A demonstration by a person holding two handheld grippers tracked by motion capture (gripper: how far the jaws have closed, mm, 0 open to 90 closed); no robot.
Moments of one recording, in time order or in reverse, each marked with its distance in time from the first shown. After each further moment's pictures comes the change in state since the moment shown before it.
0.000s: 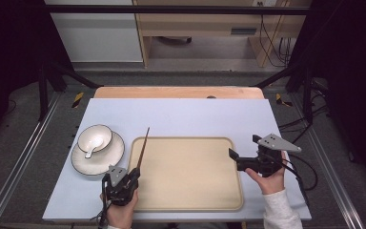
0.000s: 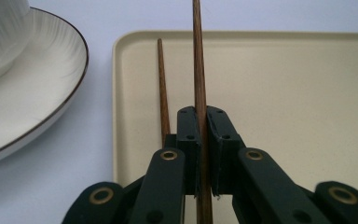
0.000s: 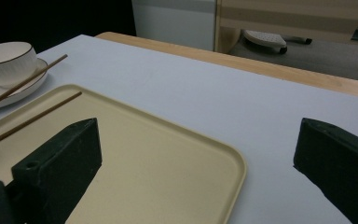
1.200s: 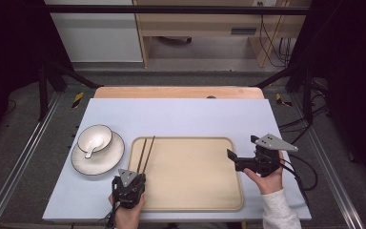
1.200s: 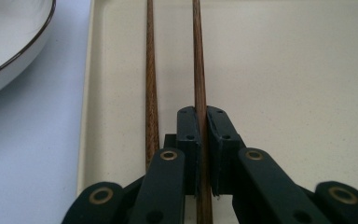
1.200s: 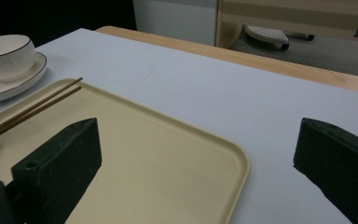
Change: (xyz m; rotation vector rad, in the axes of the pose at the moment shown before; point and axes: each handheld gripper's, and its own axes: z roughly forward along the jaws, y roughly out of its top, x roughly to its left) left arm -0.010 -0.016 0.017 0.107 0.021 0.024; right arm 0.001 -0.002 0.005 0.018 0.003 -0.011
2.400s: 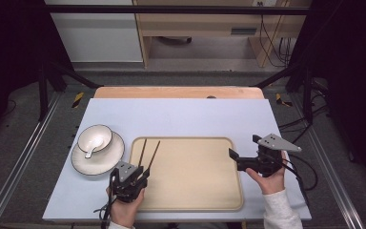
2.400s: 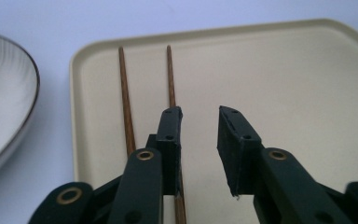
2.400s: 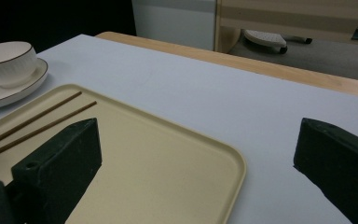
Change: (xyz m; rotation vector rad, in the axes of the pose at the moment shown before) left arm 0.002 0.034 -0.017 -0.076 -0.122 0.079; right arm -0.002 0.002 -0.005 -0.019 -0.004 0.013
